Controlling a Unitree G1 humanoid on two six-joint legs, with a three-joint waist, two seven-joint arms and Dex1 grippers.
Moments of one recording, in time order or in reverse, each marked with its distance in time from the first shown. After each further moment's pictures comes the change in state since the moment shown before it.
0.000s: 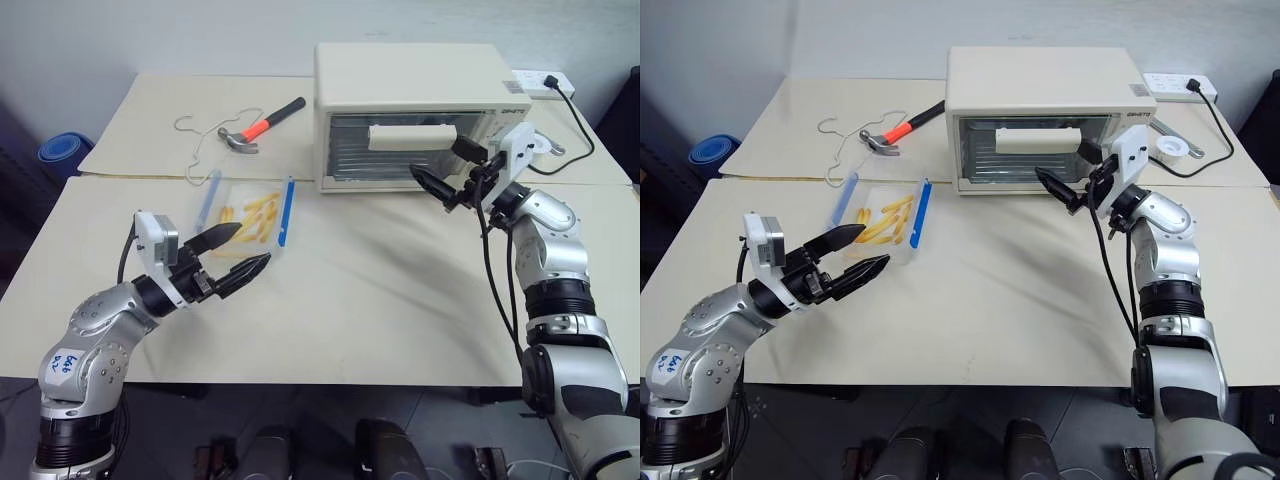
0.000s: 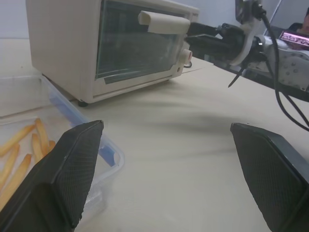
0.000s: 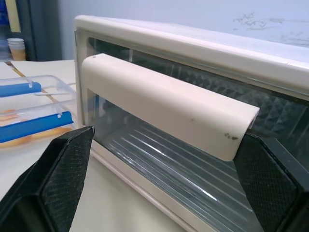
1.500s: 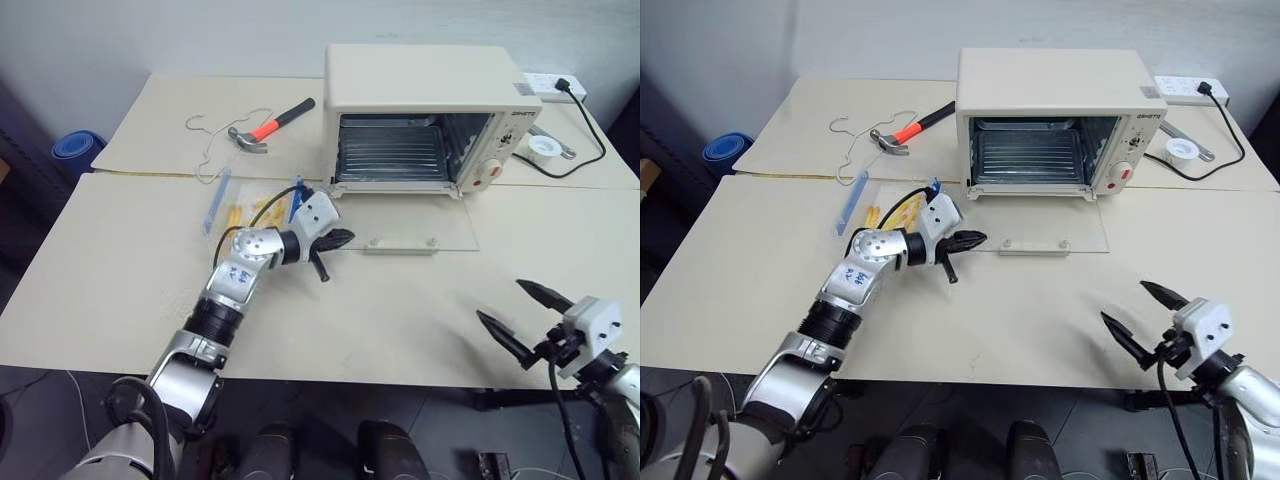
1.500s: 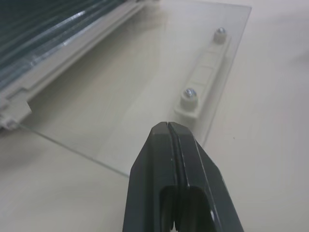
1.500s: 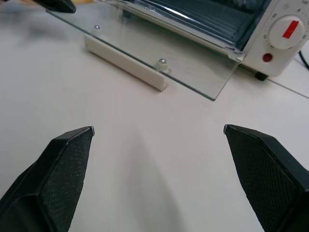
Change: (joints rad) left arm -0.587 -0.316 -0.478 0.707 0.640 -0.240 -0.021; right arm 1.074 -0.078 -0.304 -0.807 0.081 0.025 -0.082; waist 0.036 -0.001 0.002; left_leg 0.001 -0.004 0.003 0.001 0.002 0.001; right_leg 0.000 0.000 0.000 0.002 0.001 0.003
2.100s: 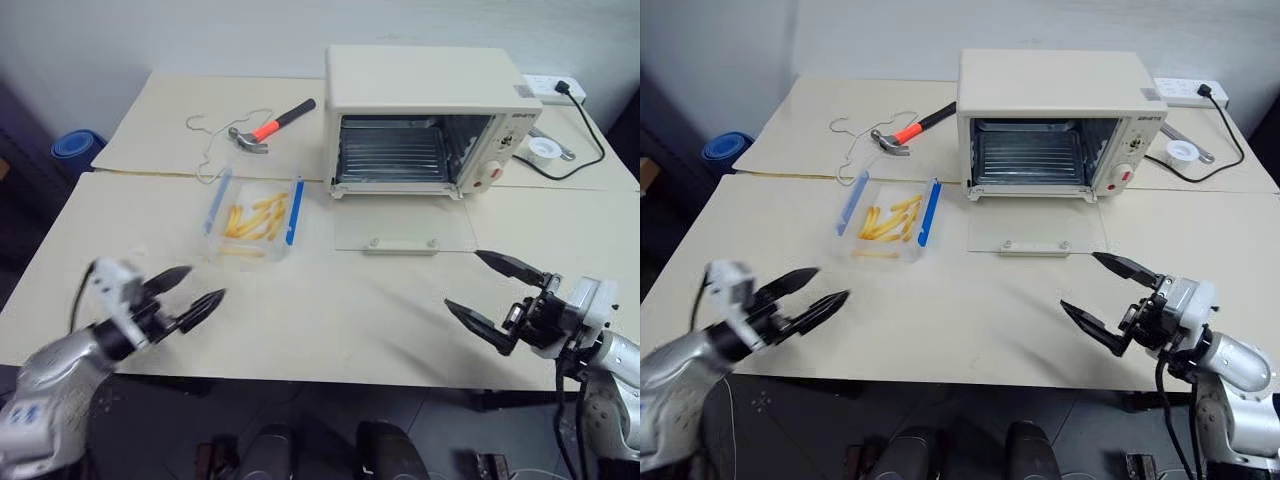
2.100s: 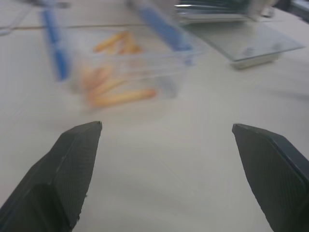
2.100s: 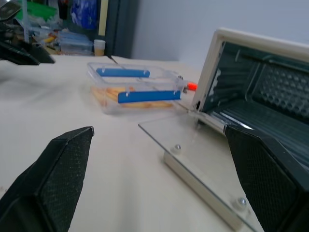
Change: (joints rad) left arm 0.976 0.259 0.824 -0.785 -0.496 0.335 0.007; right arm -0.209 0.037 0.151 -0.041 0.152 -0.072 0.231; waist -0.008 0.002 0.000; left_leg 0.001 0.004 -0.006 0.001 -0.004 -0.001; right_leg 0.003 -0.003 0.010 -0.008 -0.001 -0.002
